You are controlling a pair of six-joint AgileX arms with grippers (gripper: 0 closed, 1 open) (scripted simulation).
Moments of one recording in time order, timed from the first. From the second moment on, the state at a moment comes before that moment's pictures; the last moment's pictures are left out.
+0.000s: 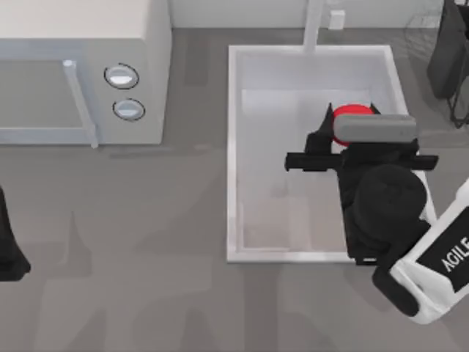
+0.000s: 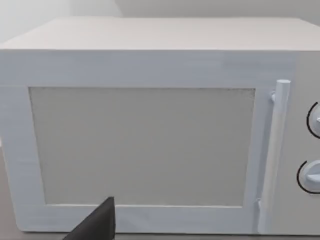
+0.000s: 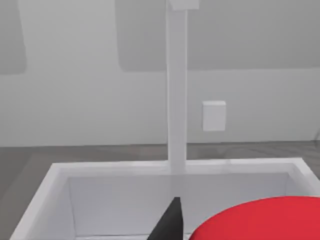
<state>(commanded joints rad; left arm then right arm) 0.00 0.00 0.00 0.00 0.00 0.00 0.65 2.10 0.64 1.47 0.69 0.02</state>
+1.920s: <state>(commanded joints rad) 0.00 0.00 0.00 0.00 0.00 0.00 0.65 2.23 0.61 1.61 0.68 0.02</state>
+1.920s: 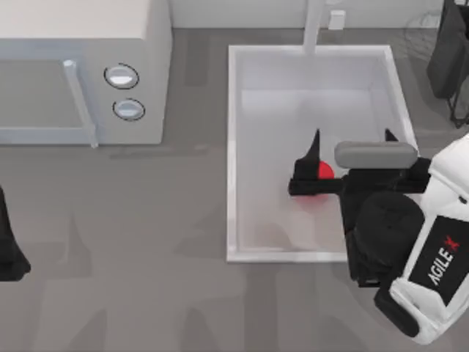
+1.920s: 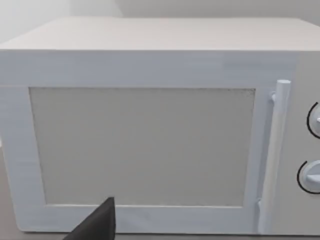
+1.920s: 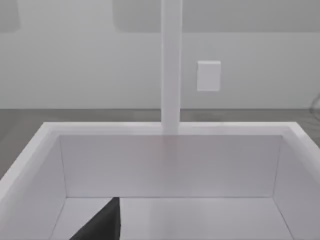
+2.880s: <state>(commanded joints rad) 0.00 0.00 0.00 0.00 0.00 0.00 0.33 1.16 0.32 0.86 0.36 0.01</state>
